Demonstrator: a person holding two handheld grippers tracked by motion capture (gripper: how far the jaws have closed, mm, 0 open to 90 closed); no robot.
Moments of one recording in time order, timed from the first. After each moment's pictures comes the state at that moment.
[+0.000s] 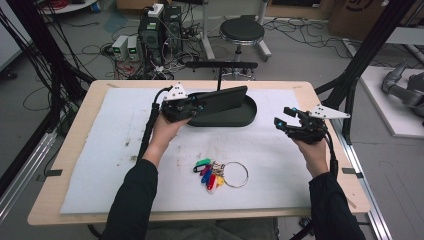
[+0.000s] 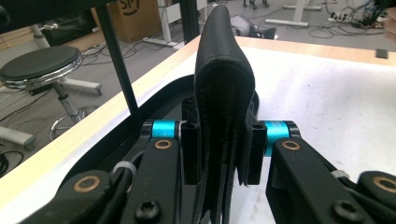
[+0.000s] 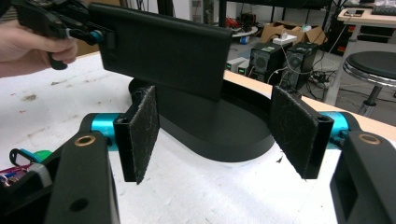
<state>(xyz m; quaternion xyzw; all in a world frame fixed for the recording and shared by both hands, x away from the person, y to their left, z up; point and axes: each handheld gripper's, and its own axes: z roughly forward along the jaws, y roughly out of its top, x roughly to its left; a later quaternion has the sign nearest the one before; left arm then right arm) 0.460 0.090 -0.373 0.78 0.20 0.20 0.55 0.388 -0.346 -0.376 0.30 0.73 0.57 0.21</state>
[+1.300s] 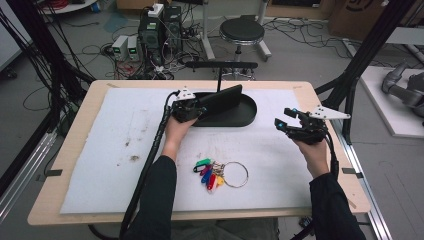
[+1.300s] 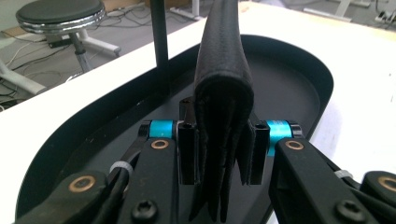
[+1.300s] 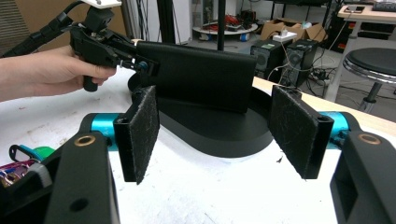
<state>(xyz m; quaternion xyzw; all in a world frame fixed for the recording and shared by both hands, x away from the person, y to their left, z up) 0.499 0.076 -0.425 0.78 0.29 0.19 0.51 0.388 -0.347 -0.378 0.31 0.74 0.57 0.21</state>
